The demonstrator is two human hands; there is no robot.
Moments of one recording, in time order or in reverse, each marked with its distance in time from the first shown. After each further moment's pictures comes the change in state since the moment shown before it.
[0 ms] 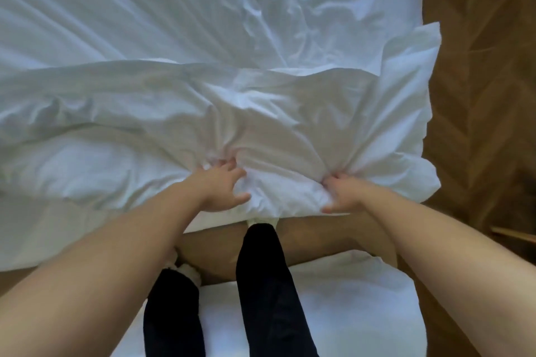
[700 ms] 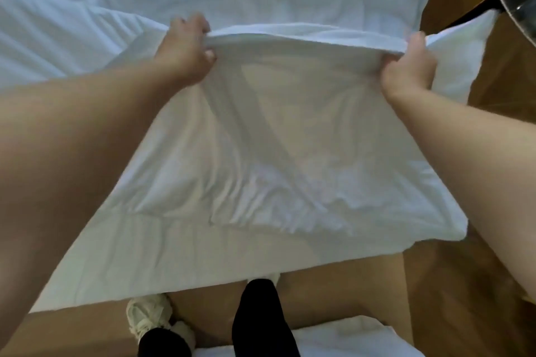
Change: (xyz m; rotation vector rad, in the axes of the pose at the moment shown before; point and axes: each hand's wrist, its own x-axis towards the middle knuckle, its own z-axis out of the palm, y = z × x) left_hand 0.023 -0.055 -0.264 -0.339 0.951 -0.289; right_hand -0.011 0.046 -0.274 0.832 1.237 0.295
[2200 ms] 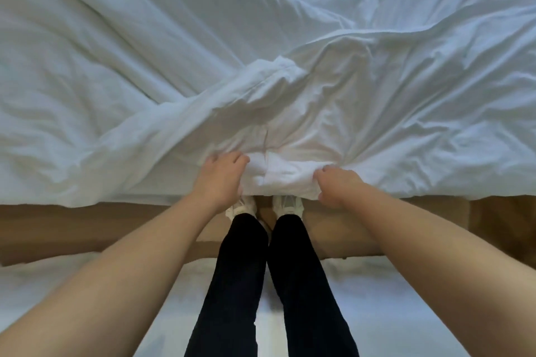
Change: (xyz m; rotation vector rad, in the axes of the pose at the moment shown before) left_hand -0.348 -0.355 0.009 0.214 -0.423 0.174; right_hand -0.474 -0.084 0.169 -0.959 -1.075 -0.577
